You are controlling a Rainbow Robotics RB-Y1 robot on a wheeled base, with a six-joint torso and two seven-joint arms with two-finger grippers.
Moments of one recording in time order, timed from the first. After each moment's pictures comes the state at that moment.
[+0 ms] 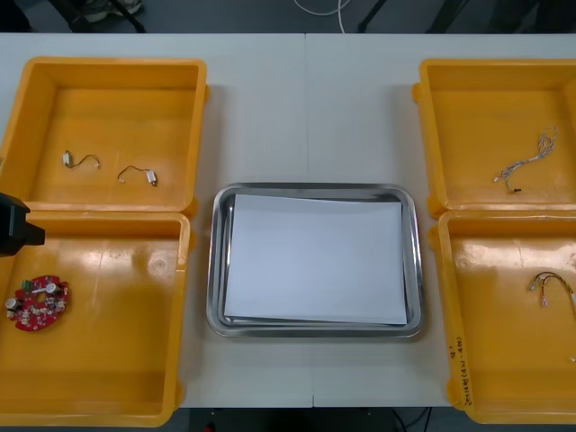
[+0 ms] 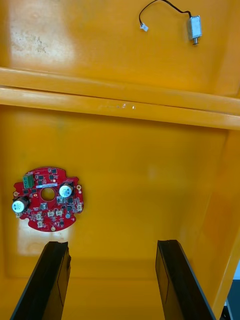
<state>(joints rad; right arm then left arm) -0.10 -1.09 -0.32 -2.06 -1.05 1.69 1.26 -0.15 0.81 0.33 -2.27 0.97 1.91 -1.09</state>
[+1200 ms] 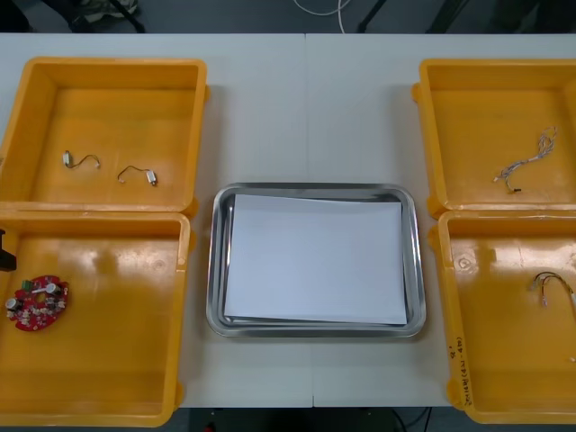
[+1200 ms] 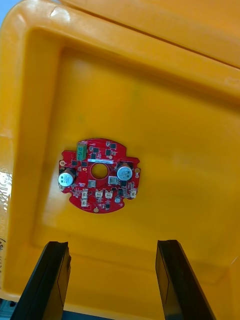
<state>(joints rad) 0.11 -1.11 -0.32 -1.90 -1.16 1.34 1.48 -0.10 0.83 0.33 -2.07 0.90 1.91 -1.09</state>
